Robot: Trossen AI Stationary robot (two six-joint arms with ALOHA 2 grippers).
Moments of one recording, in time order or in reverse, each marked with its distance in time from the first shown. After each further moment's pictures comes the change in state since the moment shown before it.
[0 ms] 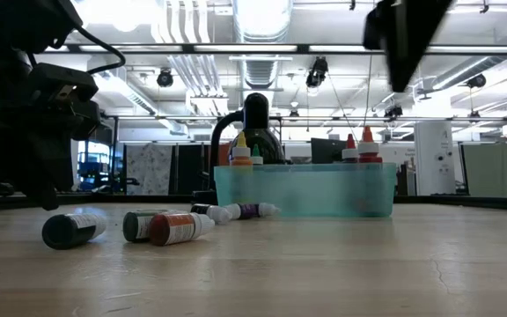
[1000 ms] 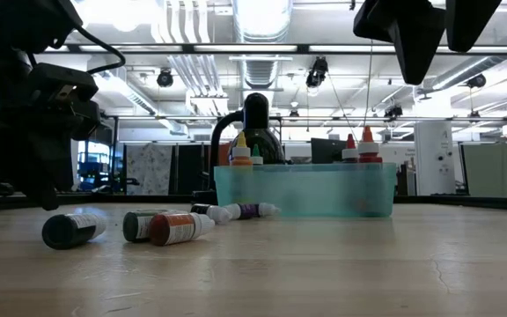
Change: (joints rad) left arm 0.000 0.000 0.000 0.000 0.000 0.000; right arm 0.040 0.000 0.000 0.001 -0.001 -0.248
